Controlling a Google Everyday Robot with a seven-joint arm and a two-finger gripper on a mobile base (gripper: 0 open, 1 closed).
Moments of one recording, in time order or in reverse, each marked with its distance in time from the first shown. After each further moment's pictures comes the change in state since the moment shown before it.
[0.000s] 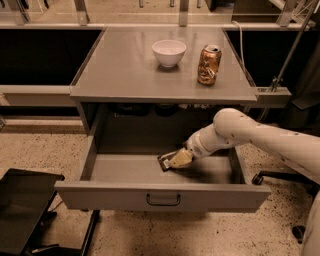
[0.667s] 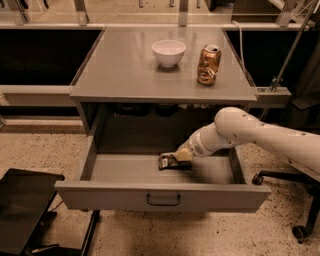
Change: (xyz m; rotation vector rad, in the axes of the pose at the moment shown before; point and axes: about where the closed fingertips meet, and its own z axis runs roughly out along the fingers) arm -0.008 0.008 -0.016 0.032 -0.004 -0.023
